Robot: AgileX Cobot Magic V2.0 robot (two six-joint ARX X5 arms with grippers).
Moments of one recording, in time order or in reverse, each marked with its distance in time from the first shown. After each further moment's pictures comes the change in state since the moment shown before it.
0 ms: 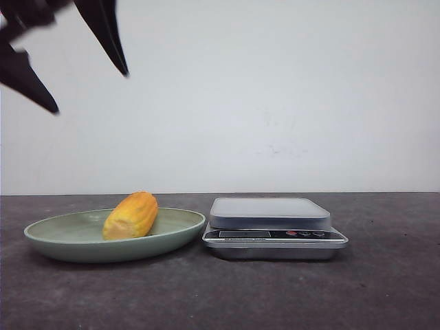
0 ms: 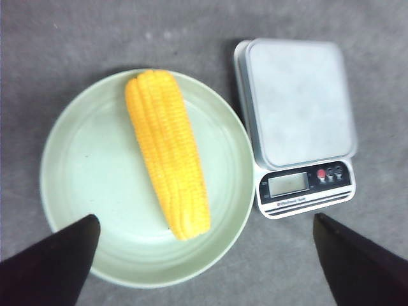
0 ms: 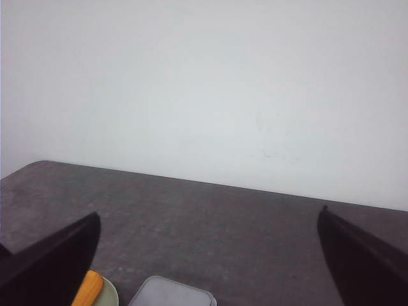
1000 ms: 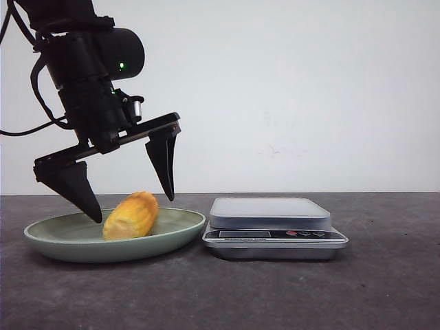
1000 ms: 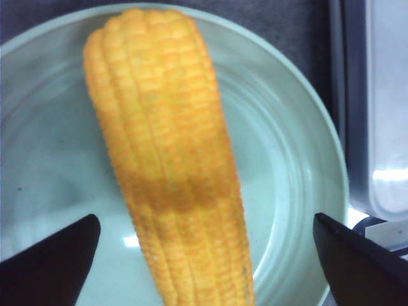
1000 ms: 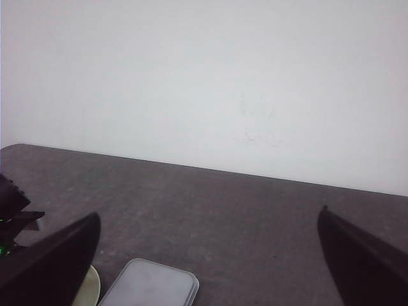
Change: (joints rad) left arm -0.095 0.372 0.000 0.164 -0.102 -0.084; right arm 0.034 0.000 0.000 -0.053 0.083 -0.037
